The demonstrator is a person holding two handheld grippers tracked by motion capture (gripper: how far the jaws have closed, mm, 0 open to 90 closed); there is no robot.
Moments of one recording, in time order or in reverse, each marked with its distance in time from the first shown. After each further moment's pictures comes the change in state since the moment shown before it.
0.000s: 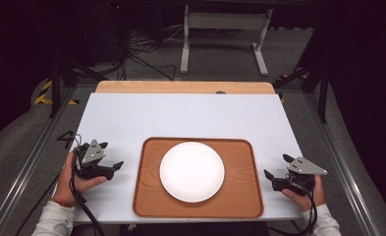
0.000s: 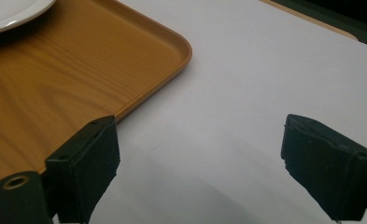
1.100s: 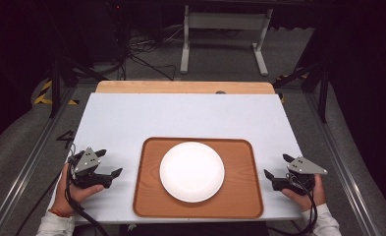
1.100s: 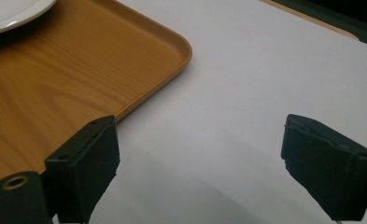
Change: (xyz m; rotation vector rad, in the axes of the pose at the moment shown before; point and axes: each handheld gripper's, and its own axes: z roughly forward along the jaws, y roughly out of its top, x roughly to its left) left arm -0.013 -0.015 -0.009 -0.059 -0.037 -0.065; right arm -0.001 0.000 0.001 -0.002 0.005 0.002
